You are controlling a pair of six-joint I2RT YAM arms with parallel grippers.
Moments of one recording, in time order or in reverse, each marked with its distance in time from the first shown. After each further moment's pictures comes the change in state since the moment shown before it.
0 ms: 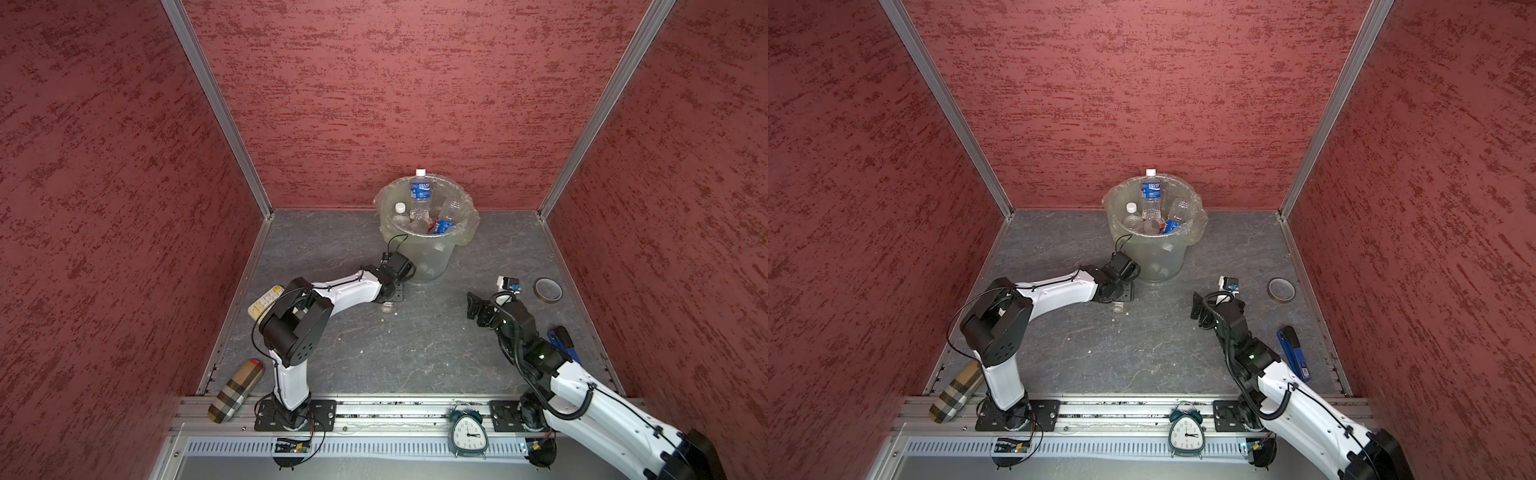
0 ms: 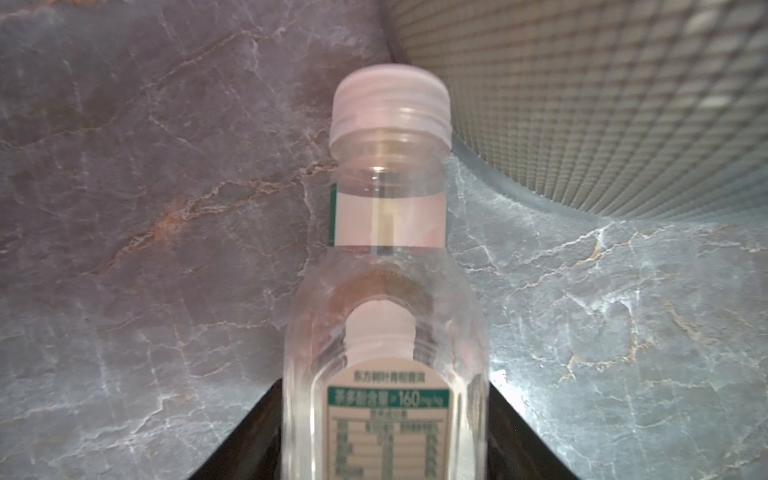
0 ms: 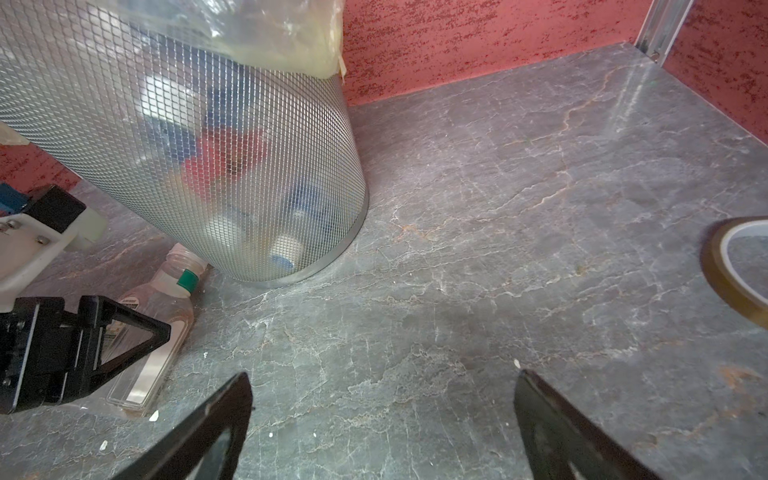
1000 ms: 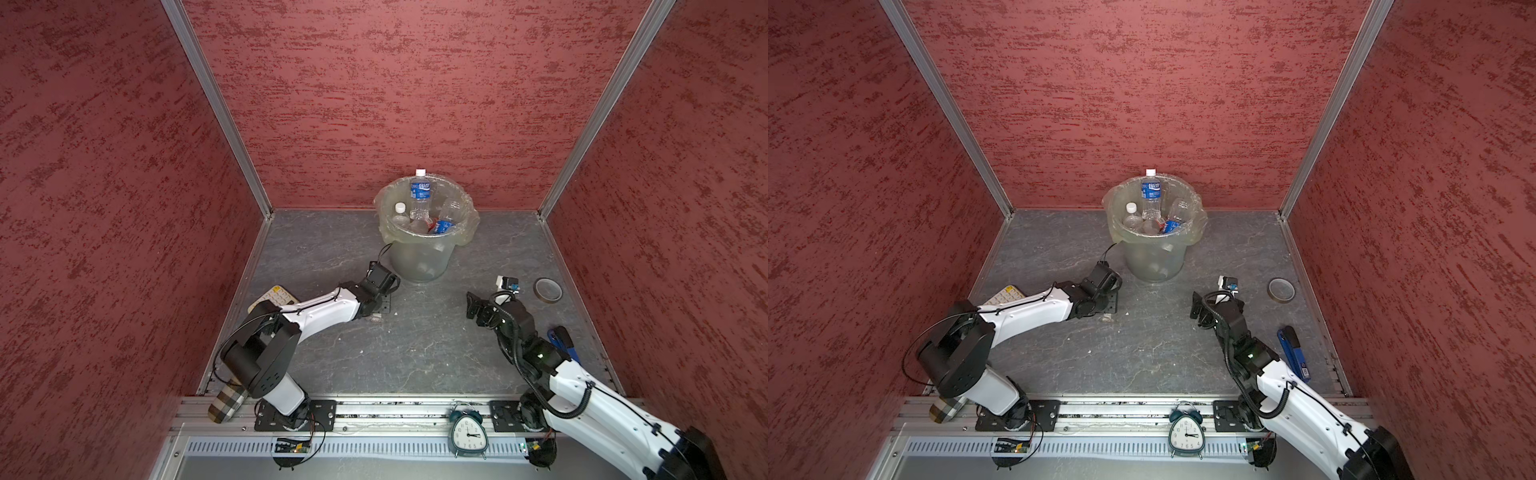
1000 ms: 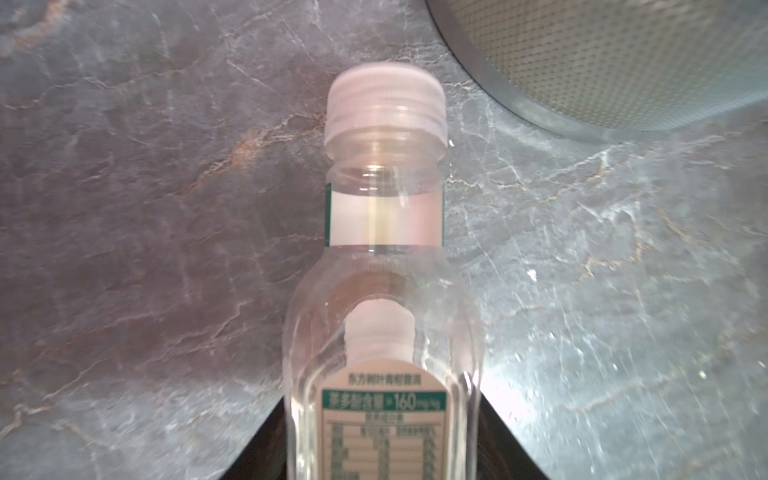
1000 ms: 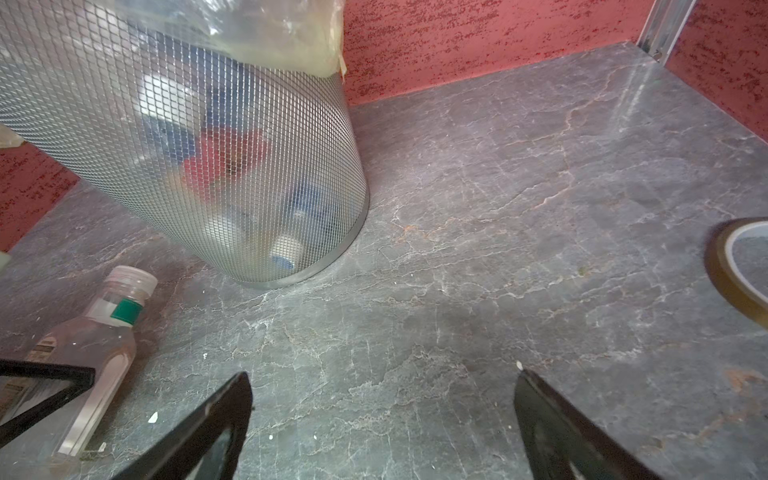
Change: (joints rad) left arm 0.007 -0.296 -0.304 0.116 0.024 0.043; right arm 0.000 0.014 0.000 0.014 -0.001 0.000
